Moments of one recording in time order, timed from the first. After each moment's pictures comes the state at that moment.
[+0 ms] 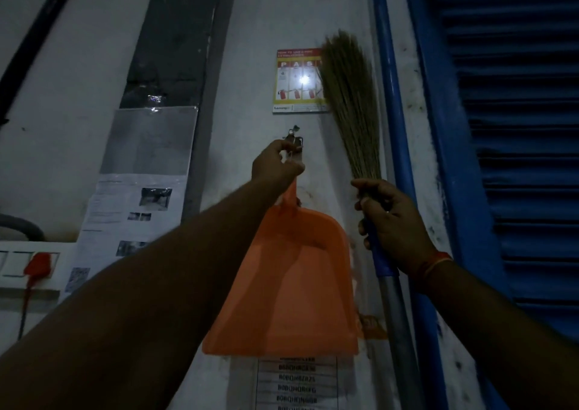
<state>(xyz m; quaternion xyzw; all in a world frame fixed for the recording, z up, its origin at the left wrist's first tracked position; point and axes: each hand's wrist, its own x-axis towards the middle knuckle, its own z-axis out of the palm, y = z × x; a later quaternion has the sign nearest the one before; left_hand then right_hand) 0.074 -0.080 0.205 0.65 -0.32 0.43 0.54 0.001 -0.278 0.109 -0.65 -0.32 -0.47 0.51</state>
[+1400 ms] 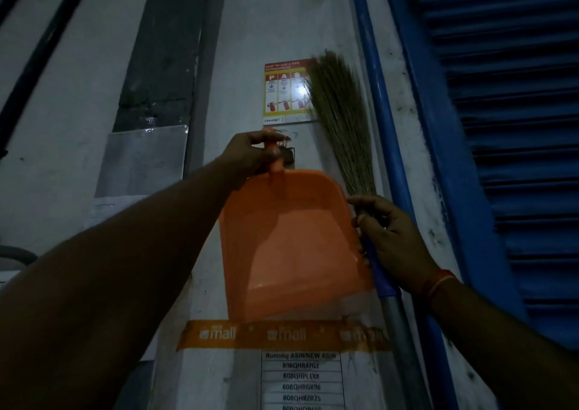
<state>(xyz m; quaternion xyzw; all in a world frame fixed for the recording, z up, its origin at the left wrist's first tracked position) 0.063 -0.040 0.254 0.66 -0.40 0.32 0.55 0.005 -0.287 0.099 -0.63 -0.34 -0.46 0.52</state>
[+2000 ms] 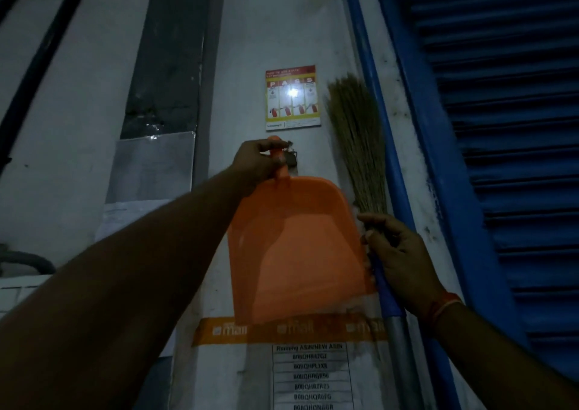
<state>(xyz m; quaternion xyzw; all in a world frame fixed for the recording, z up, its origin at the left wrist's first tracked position) 0.053 -0.039 0.247 0.67 -0.39 0.35 0.53 -0.012 -0.272 0.063 -0.60 -0.31 -0.48 0.56</state>
